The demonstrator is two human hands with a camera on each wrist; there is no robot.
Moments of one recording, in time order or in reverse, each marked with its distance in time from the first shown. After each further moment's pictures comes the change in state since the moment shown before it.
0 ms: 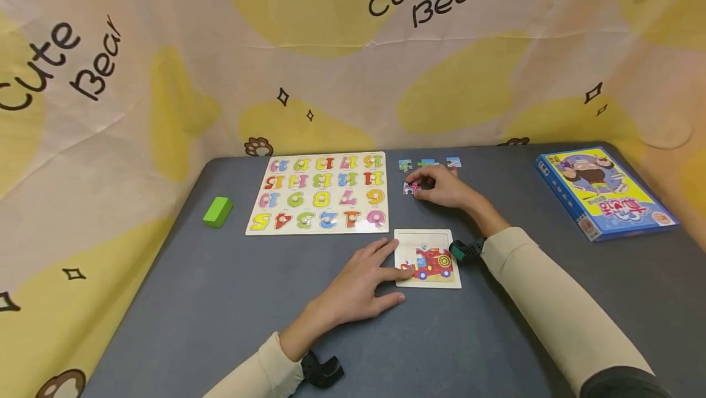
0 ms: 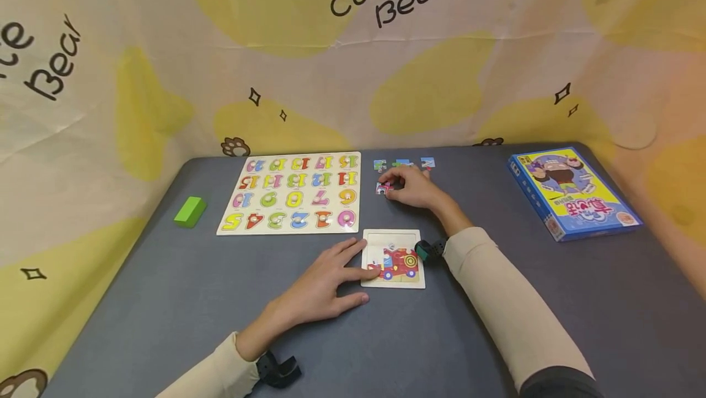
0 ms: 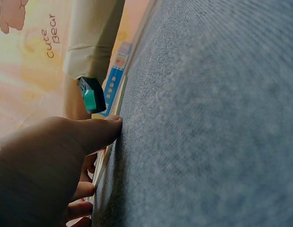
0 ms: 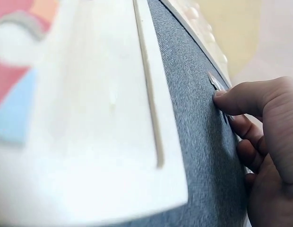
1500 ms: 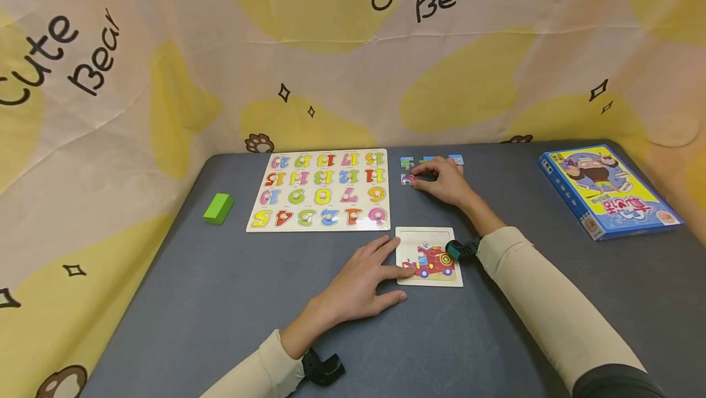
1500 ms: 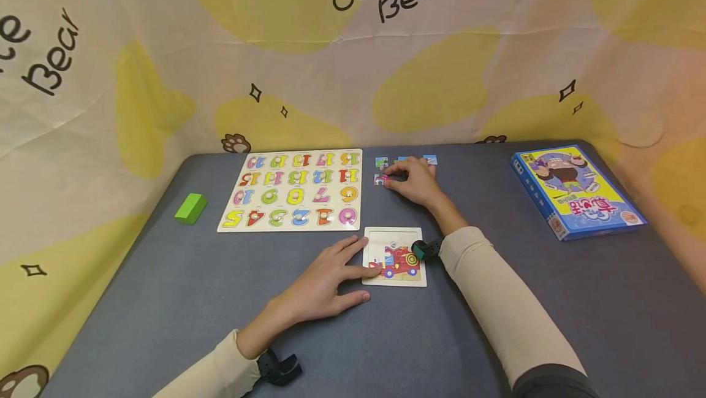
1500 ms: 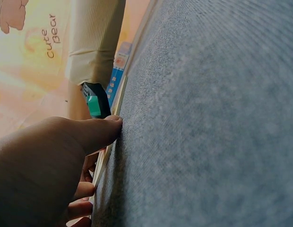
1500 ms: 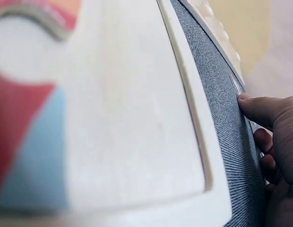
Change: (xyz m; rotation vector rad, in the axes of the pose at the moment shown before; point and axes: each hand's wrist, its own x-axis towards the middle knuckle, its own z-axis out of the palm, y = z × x) left_hand -0.001 -0.001 0.000 0.001 0.010 0.013; right_hand 0.006 0.007 0.011 0.005 0.193 0.087
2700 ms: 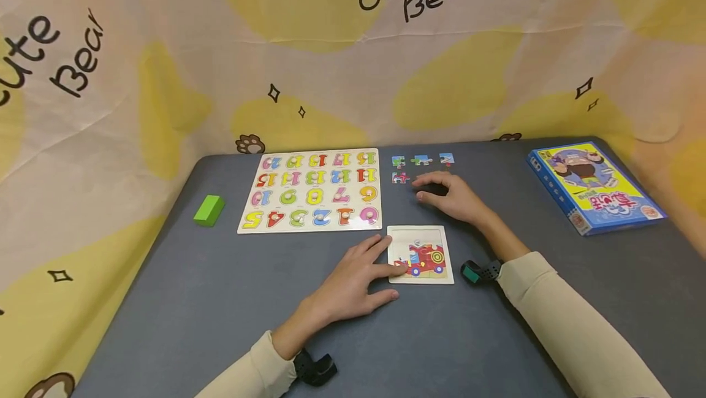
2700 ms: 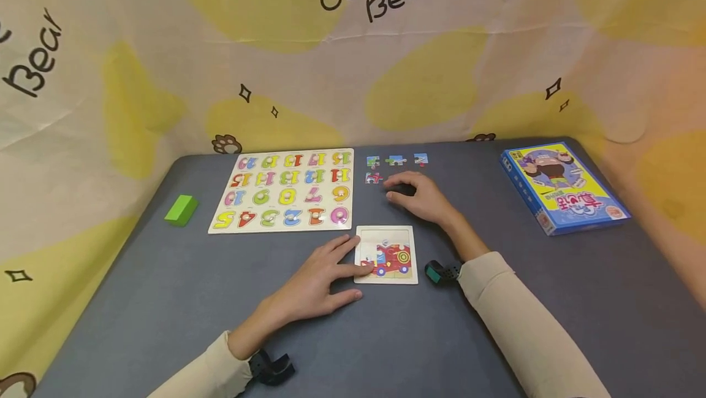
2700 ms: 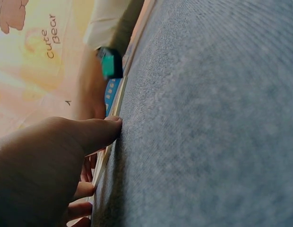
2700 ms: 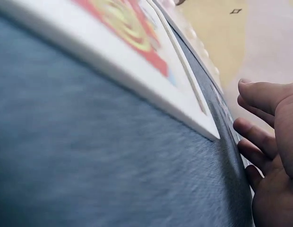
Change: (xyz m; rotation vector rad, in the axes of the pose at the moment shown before) left_hand 0.002 0.000 0.002 -0.034 -0.002 -0.014; right_hand -0.049 0.004 -0.022 0.206 -0.122 -0.016
